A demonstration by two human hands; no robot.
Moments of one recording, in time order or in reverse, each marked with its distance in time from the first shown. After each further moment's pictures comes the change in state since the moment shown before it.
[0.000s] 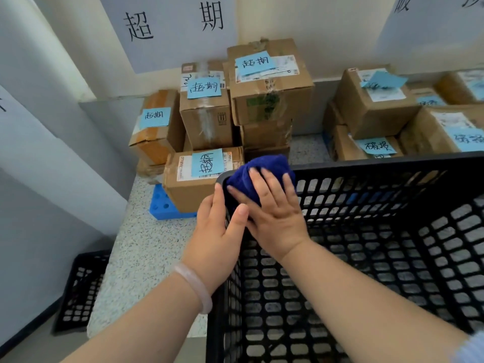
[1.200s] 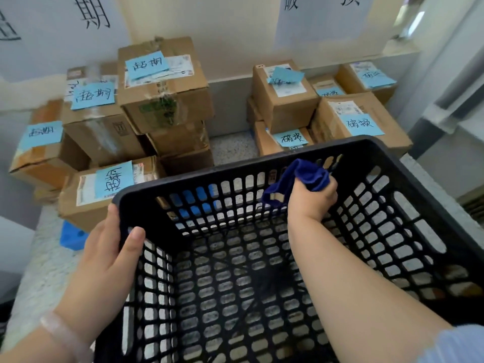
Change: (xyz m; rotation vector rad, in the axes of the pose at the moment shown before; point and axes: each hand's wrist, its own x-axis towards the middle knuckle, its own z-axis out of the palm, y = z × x) left_hand 0.008 -0.007 0.010 0.132 0.035 0.038; right_hand -0.050 0.159 -0.035 0.649 0.489 1.704
